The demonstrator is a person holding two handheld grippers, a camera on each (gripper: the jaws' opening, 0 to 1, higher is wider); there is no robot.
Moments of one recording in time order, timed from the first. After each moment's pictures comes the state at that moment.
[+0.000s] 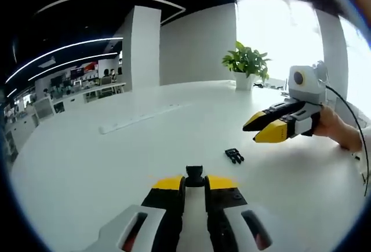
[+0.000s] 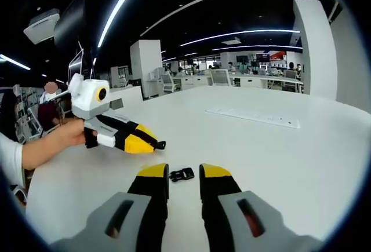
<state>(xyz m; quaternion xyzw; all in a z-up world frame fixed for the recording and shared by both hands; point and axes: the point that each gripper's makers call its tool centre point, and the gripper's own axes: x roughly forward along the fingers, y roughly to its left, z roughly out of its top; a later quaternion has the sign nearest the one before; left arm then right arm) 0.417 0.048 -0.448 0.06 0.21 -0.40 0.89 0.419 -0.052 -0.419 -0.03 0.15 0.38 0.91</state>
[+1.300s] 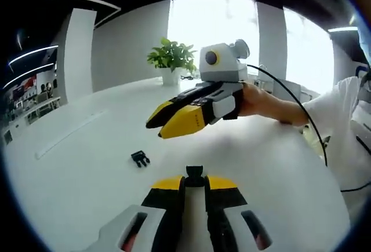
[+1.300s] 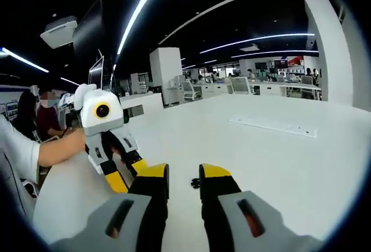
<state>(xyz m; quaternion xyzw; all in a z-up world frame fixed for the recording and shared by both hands) 0.333 -0.006 -0.452 0.11 0.21 -0.61 0.76 0.395 -0.030 -0.407 -0.01 0.11 0.45 0.88</state>
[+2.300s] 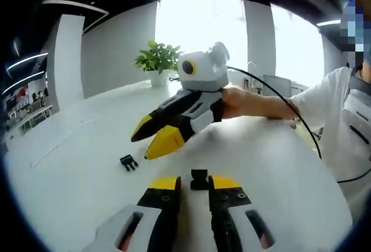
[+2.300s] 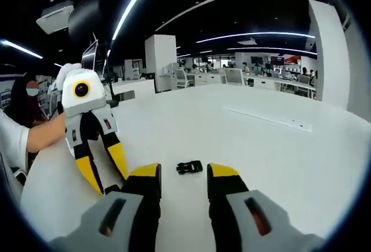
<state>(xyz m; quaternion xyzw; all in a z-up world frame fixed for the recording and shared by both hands) 0.318 -0.009 -0.449 0.12 0.19 -0.63 0.74 0.407 -0.037 -0.439 -0.06 0.15 0.43 0.89</state>
